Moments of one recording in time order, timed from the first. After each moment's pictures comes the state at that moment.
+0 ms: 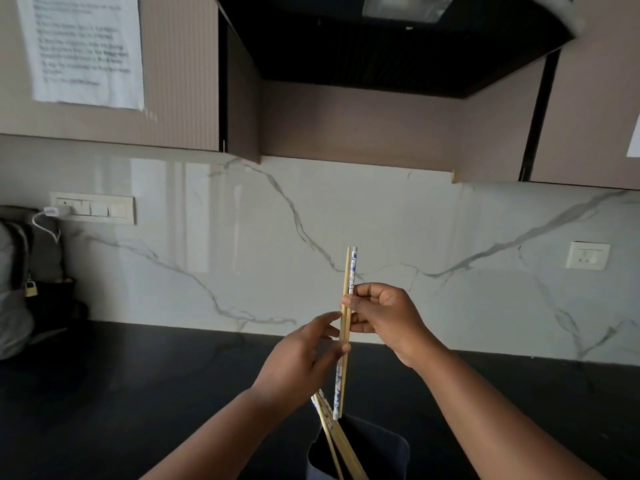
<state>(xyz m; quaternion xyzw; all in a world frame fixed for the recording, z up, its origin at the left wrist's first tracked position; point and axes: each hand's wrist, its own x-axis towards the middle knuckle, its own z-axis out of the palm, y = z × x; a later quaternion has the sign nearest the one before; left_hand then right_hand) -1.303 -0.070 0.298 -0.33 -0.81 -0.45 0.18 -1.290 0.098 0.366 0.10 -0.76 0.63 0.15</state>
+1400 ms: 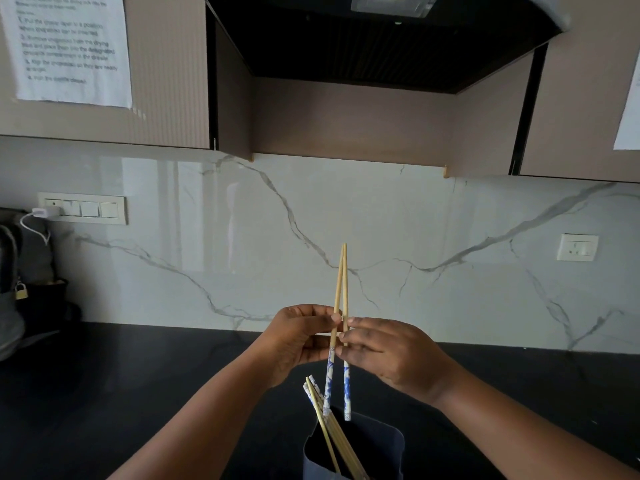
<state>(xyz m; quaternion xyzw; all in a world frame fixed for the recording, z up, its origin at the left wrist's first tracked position) -1.305 -0.068 0.340 -0.19 -0.60 -0.76 -0.18 -1.259 0.134 0.337 0.46 -0.77 -0.11 0.43</state>
